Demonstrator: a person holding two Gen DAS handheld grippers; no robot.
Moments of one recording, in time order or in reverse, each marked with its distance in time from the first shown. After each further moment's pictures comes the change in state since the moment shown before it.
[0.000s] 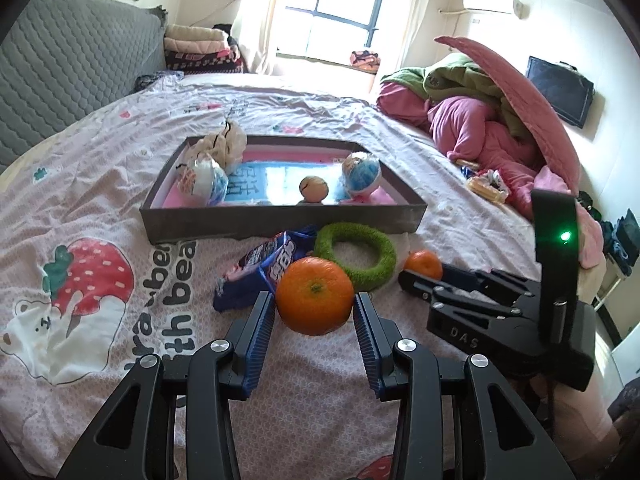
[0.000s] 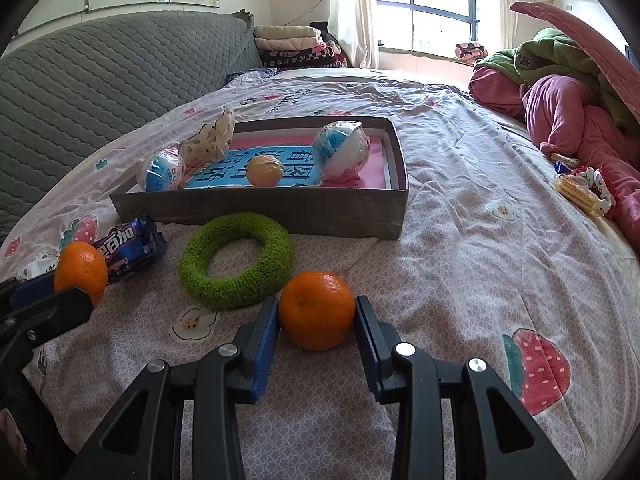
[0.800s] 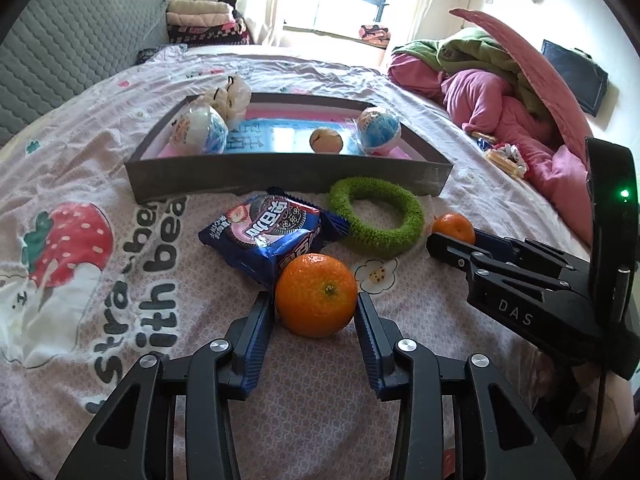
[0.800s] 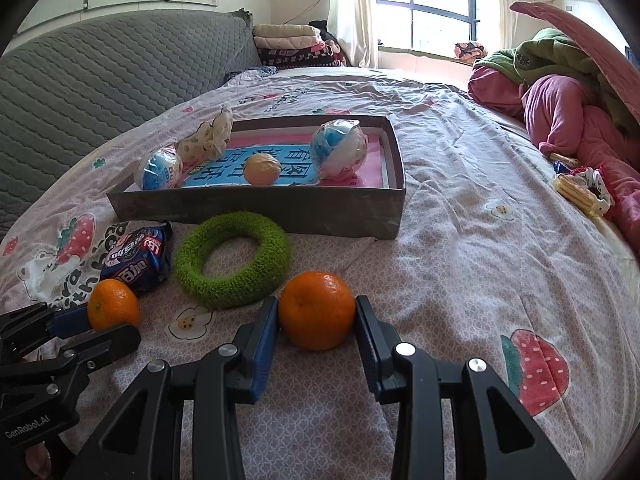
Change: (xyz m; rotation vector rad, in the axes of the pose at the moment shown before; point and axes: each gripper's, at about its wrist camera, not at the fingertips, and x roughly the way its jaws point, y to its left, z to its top) left arm 0.039 0.006 -0.018 -0.013 0.108 0.030; right arm 0.001 -0.002 0.001 -0.001 0.003 -0.007
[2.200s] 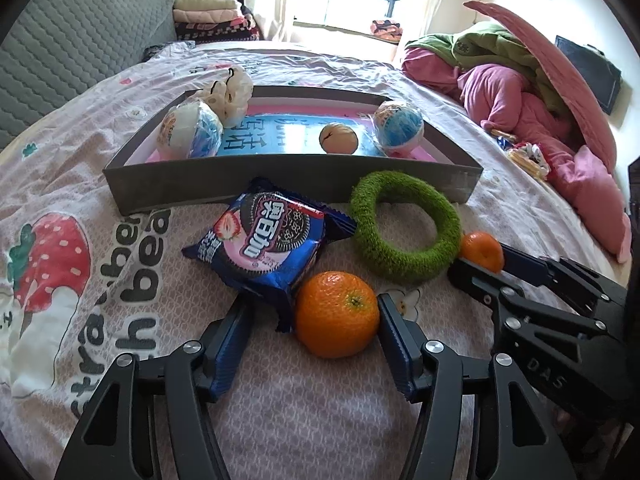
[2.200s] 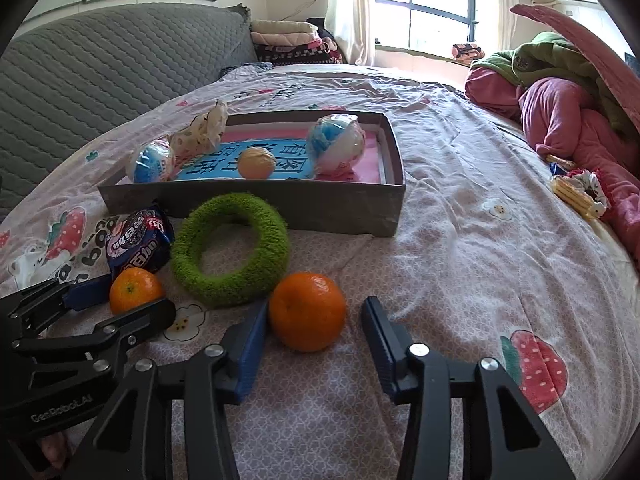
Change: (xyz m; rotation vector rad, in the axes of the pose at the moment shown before) left arm 0.037 -0.002 0.015 -0.013 0.021 0.046; right arm 0.006 0.004 -0.001 -0.024 0.012 -0.033
